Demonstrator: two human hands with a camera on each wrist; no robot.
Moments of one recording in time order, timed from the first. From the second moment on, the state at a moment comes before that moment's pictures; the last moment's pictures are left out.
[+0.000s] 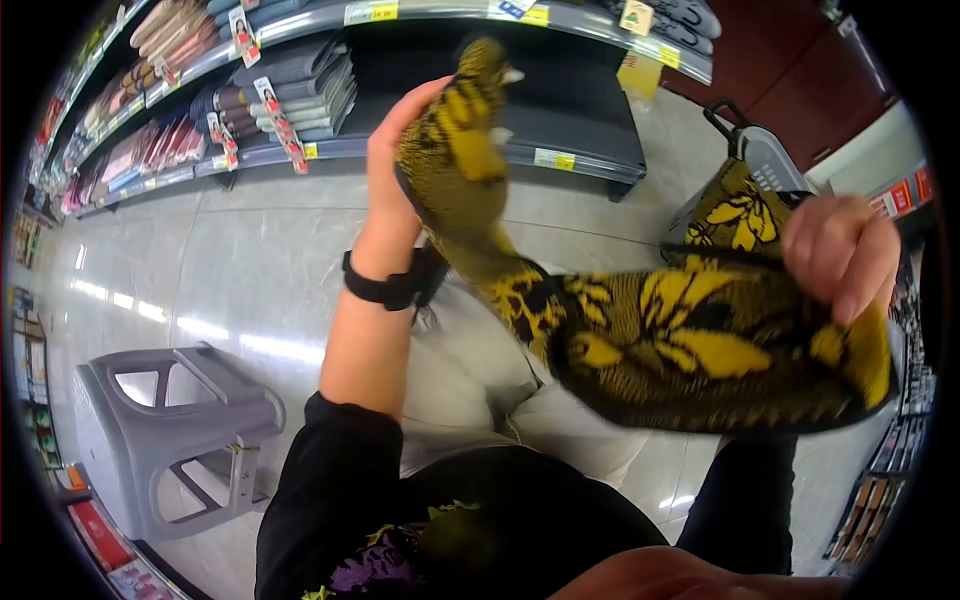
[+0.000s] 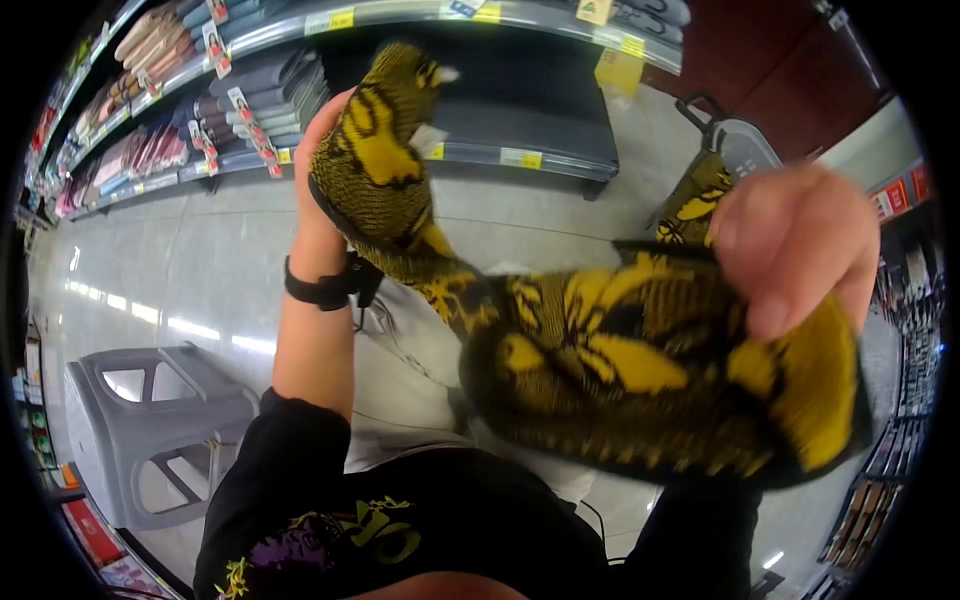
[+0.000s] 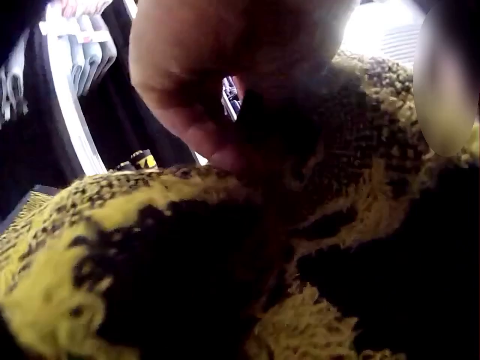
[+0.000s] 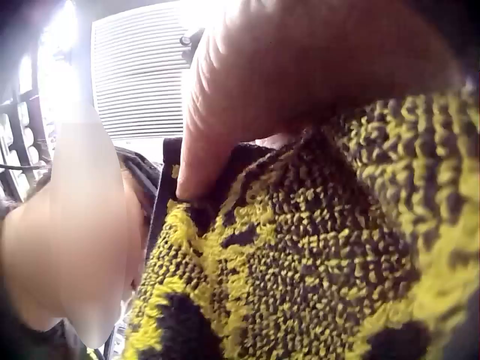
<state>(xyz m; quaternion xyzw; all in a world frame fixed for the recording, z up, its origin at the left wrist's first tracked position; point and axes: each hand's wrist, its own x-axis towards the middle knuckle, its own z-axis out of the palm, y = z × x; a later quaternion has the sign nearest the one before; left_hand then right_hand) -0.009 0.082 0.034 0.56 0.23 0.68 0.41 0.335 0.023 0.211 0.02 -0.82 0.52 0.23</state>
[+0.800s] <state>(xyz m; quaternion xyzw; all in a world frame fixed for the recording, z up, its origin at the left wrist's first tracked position) -0.045 0.162 -0.106 0.38 0.50 0.68 0.38 0.374 0.109 -0.049 -0.59 -0.29 0.20 0.73</state>
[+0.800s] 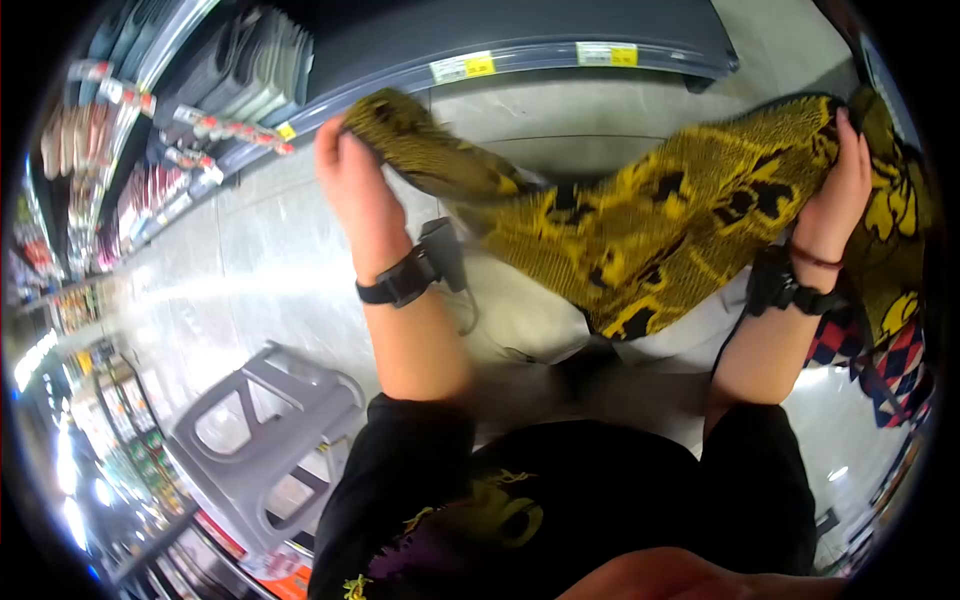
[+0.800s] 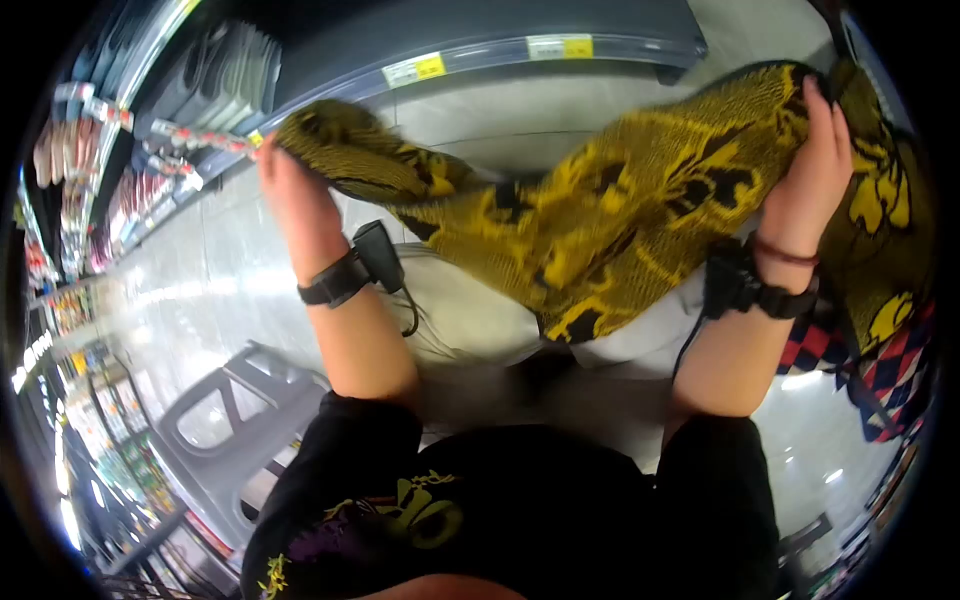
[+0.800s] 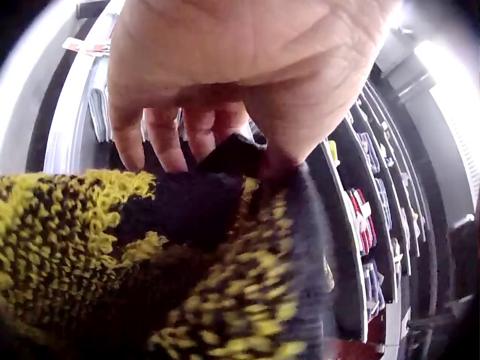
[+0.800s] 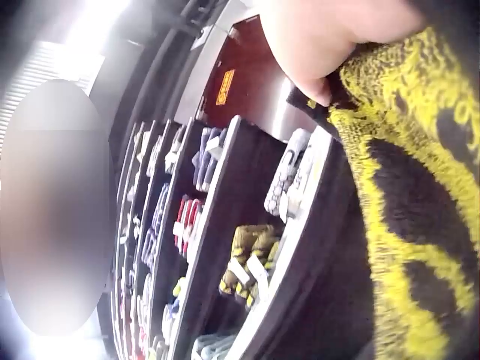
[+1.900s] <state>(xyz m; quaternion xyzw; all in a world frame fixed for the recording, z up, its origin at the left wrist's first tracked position) 0.083 0.095 -0.102 0.46 0.44 0.51 0.58 0.231 0.083 -0.090 -0.47 -0.62 0.23 0.58</state>
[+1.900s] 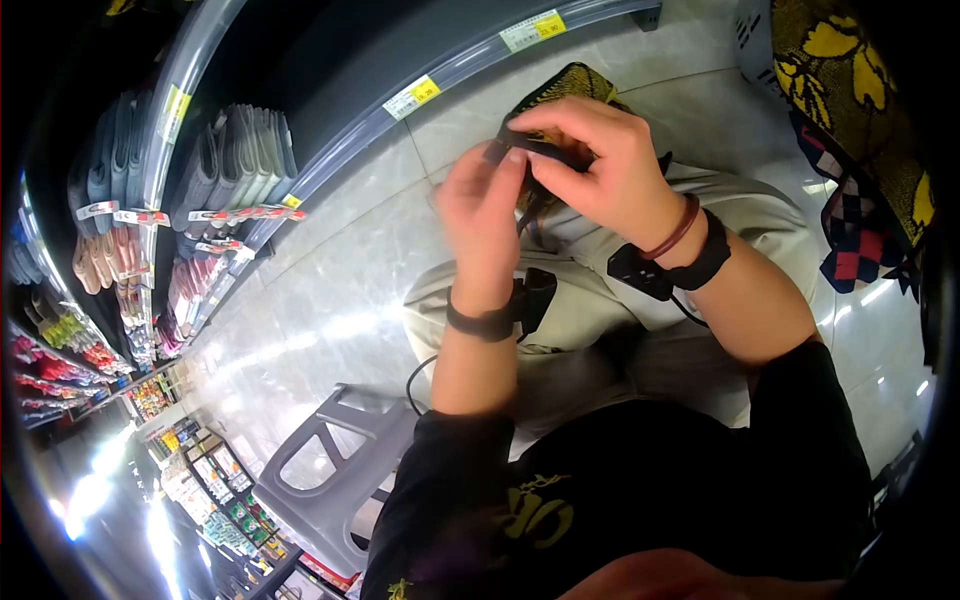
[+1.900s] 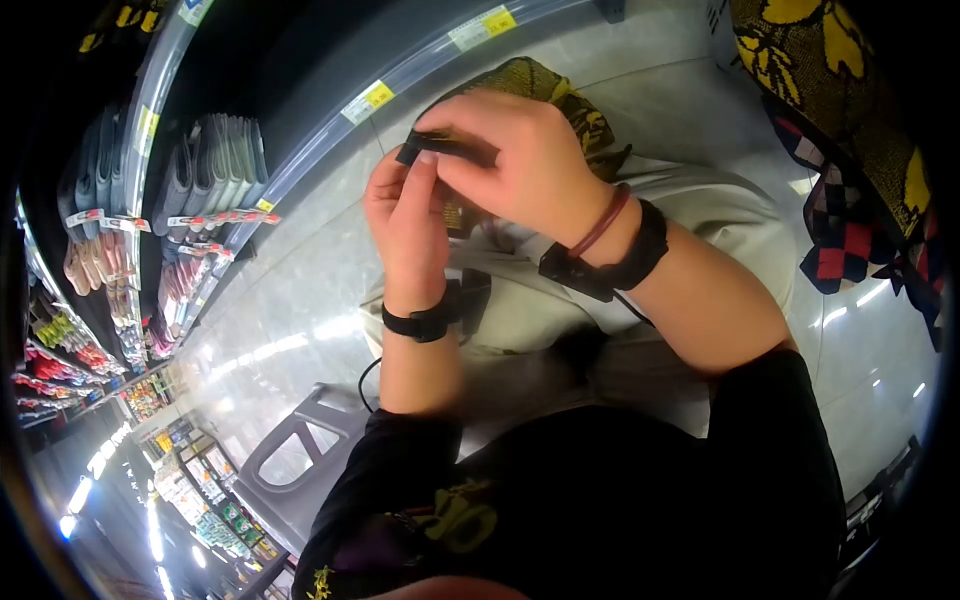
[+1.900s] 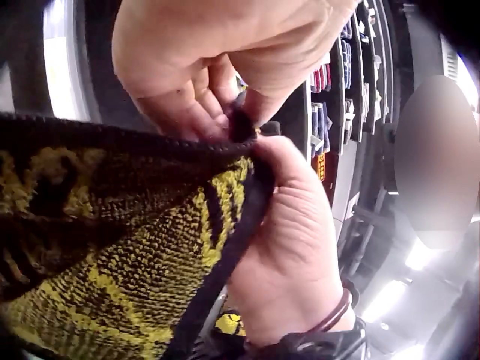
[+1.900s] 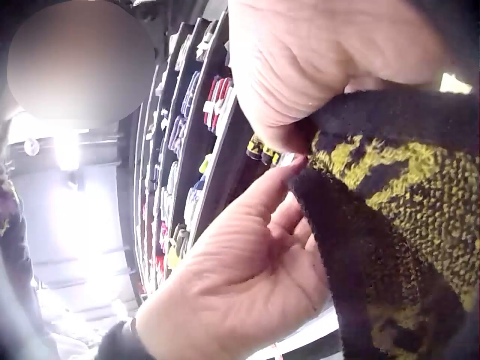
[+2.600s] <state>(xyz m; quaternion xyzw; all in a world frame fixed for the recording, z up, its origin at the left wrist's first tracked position) 0.079 0.093 -0.106 0.58 0.41 0.49 0.51 0.240 0.094 -0.111 -0.42 -0.64 0.31 0.57</state>
